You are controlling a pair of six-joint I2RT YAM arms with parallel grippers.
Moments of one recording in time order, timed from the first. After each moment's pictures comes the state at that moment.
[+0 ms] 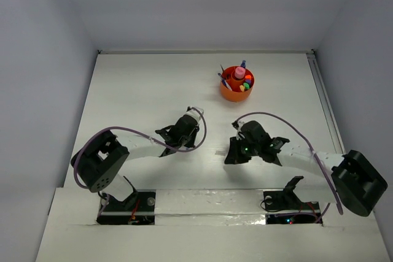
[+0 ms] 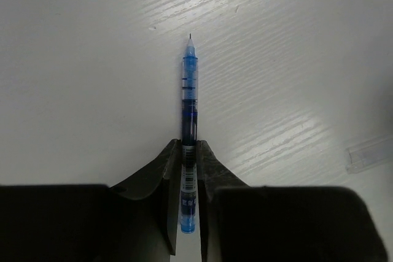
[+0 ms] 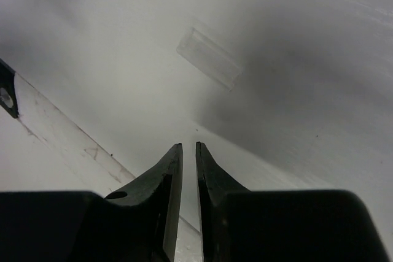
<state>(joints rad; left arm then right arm) -0.83 1.51 0.63 0.08 -0.19 -0.34 0.73 1.18 0.47 -0.14 -0.33 0.61</state>
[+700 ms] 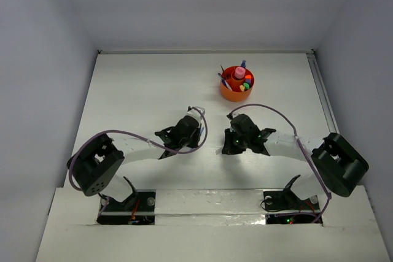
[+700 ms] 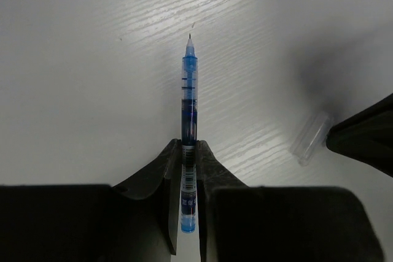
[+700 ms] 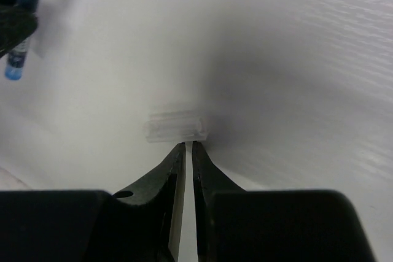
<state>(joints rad) -0.88 1.47 0.63 0.10 -0.18 -0.43 0.74 1.42 0.61 -0.11 -0.13 0.60</state>
